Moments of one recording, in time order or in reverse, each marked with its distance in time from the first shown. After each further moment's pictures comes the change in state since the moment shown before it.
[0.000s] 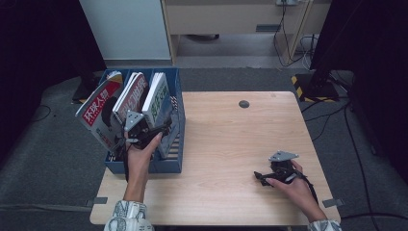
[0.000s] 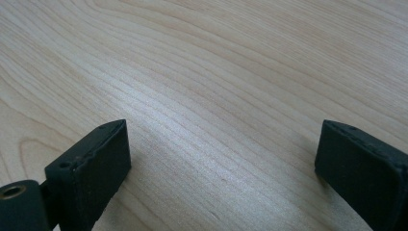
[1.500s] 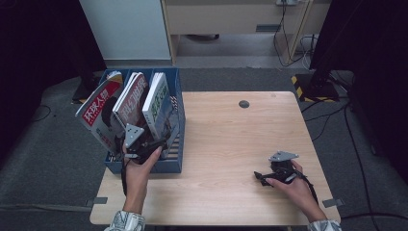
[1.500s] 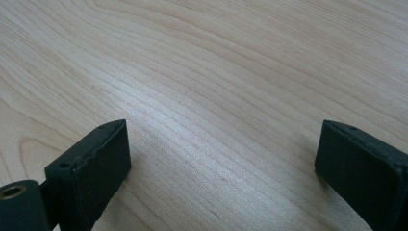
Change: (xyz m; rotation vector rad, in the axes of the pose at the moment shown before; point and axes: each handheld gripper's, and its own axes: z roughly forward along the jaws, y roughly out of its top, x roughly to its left) left arm -0.017 -0.017 -0.034 0.017 0.046 0.050; right arm 0.000 0.000 0.000 0.001 -0.001 0.003
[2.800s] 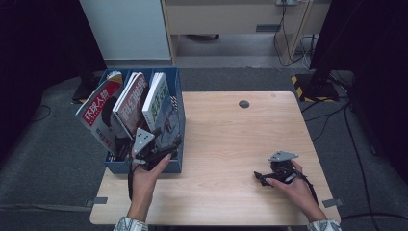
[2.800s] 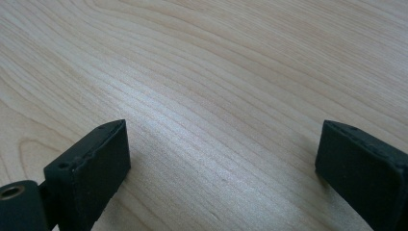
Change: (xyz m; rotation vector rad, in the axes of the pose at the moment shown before) left arm -0.033 -0.004 -0.004 0.020 -0.107 0.031; right arm 0.000 0.000 0.000 0.002 0.000 -0.004
